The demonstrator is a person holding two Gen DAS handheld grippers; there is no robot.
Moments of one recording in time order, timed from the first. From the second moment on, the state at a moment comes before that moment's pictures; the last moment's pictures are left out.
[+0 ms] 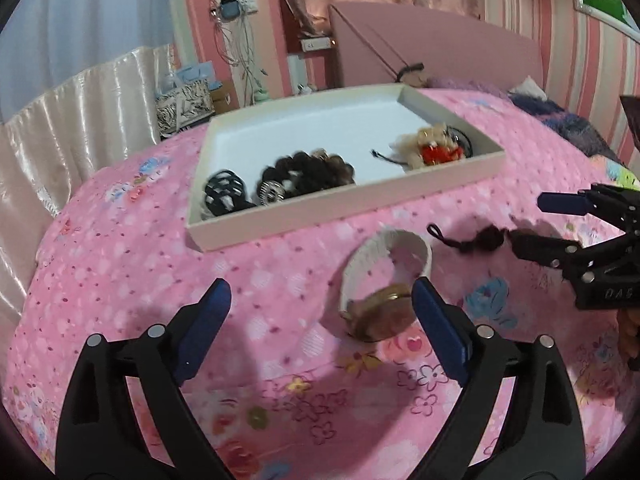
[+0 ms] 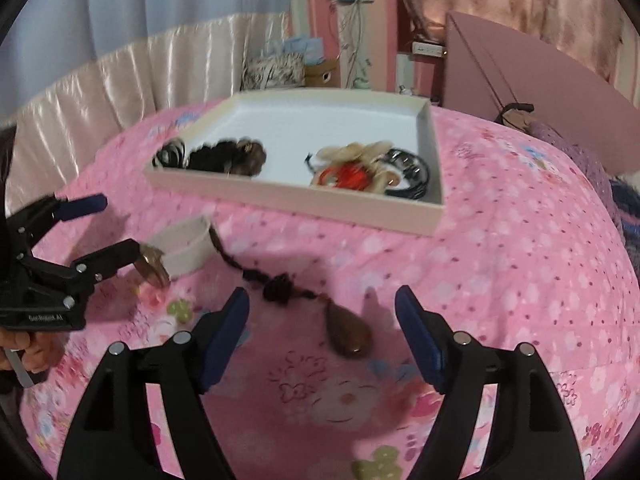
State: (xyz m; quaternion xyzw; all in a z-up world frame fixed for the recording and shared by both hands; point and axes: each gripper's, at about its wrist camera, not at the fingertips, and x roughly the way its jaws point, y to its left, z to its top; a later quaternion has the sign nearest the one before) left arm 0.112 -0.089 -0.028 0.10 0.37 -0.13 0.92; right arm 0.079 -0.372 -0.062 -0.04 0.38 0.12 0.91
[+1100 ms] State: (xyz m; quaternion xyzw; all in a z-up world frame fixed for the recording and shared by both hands) left arm 0.140 -0.107 0.001 0.08 0.35 -0.18 0.92; right arm 0.101 -0.373 -0.007 -0.01 0.31 0.12 0.94
